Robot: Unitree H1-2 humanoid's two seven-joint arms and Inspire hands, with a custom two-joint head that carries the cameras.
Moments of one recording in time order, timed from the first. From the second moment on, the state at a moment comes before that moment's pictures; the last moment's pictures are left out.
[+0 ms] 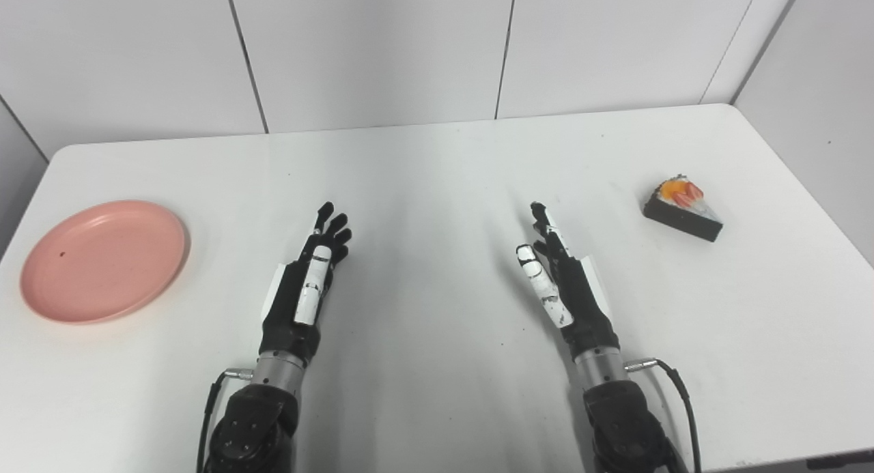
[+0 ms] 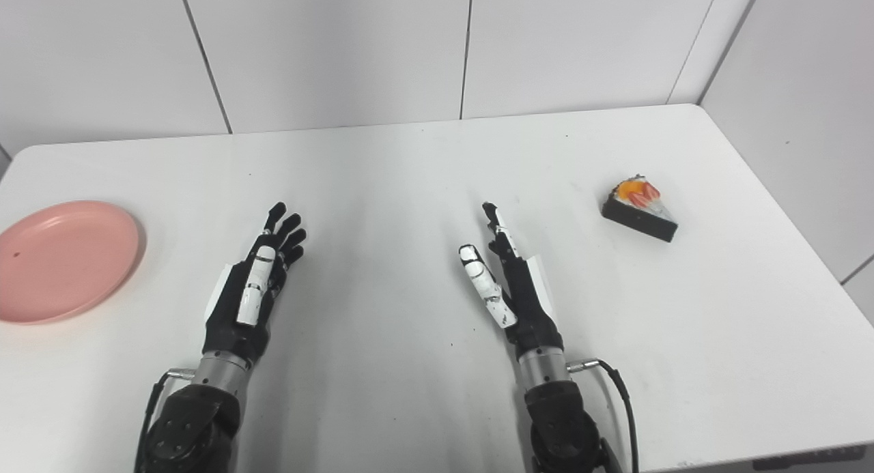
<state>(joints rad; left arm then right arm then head) -0.15 -0.06 -0.13 0.11 -0.03 -0.01 -0.14 0.00 -0.07 0.04 -0.10 -0.25 -0.03 -0.08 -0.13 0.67</state>
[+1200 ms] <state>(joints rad) -0.15 -0.06 -0.14 0.12 -0.02 -0.02 -0.14 0.00 -0.08 0.04 -0.10 -0.25 -0.03 -0.08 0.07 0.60</state>
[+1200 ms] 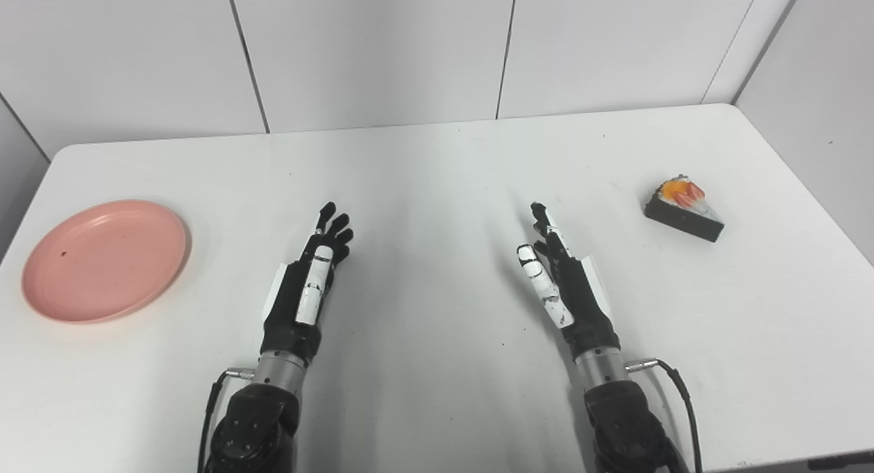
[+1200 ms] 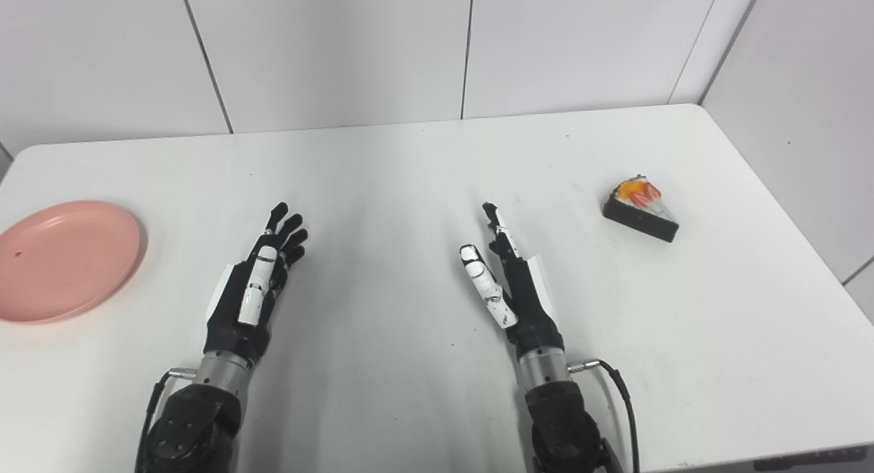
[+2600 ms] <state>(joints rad) -0.17 -0.16 -0.21 0.19 0.08 -0.07 -0.08 -0.04 -0.17 0.00 0.00 -0.13 -0.19 -0.04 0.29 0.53</state>
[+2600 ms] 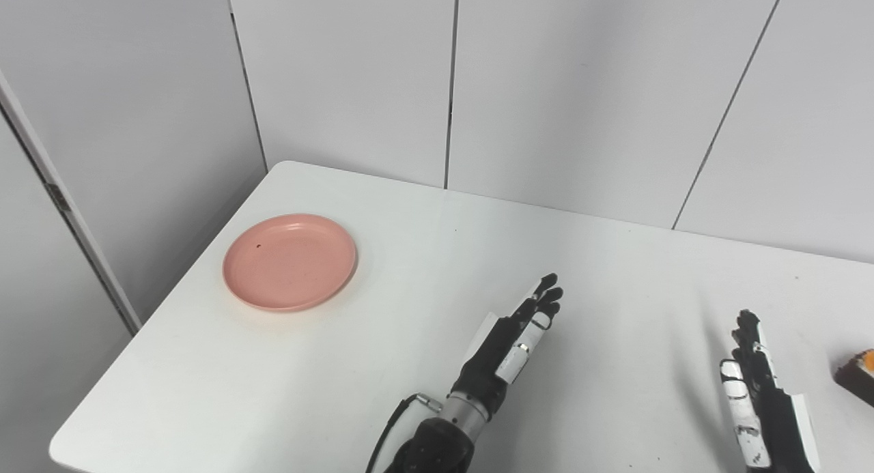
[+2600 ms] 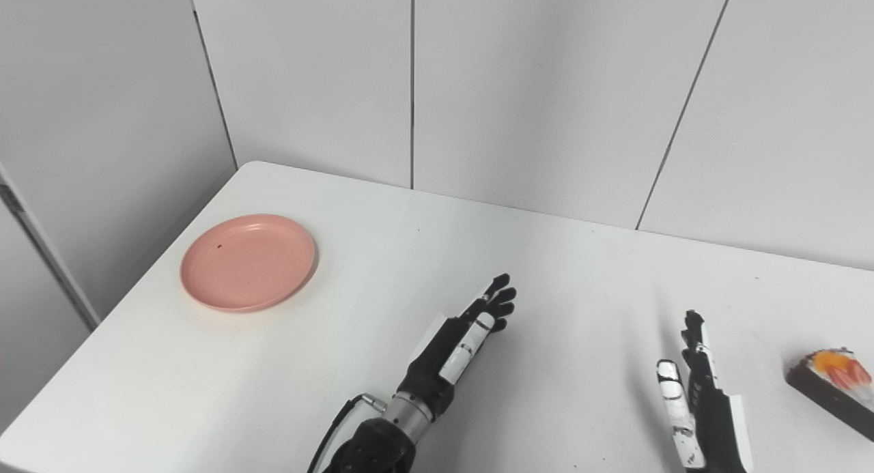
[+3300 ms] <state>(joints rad) -0.12 -0.12 -0.20 -0.26 -0.06 0.30 -0.18 -0.04 -0.17 -0.01 -0.01 -0.14 -0.19 -0.04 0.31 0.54</state>
